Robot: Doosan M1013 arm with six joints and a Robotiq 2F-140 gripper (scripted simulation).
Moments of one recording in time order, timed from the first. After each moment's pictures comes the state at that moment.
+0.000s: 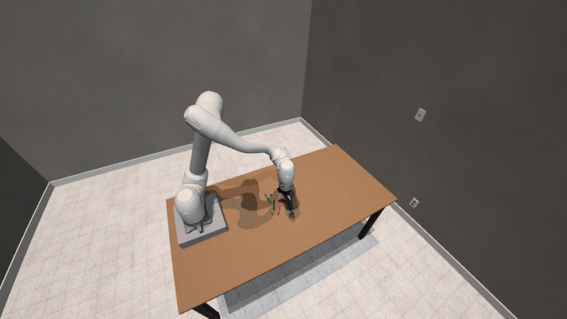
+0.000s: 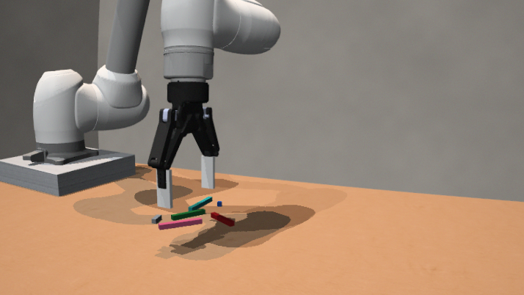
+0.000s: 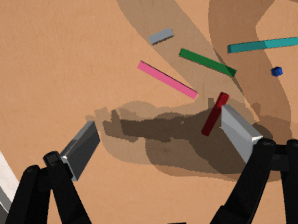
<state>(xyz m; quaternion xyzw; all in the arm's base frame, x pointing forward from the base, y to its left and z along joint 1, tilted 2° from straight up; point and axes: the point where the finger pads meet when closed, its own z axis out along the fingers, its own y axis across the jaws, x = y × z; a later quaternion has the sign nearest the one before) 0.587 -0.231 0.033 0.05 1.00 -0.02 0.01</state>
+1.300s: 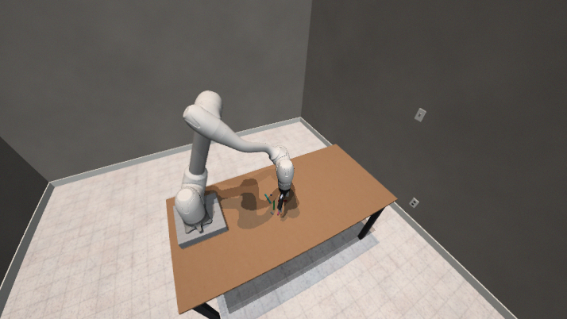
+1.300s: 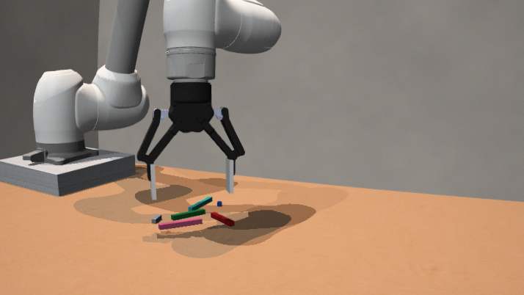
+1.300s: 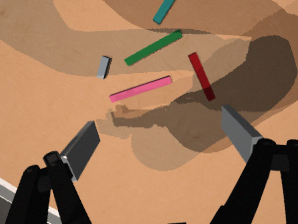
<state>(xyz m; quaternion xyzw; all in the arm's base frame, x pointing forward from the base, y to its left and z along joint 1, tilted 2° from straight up) 0.588 -0.217 0.033 0.44 0.90 0.00 0.02</state>
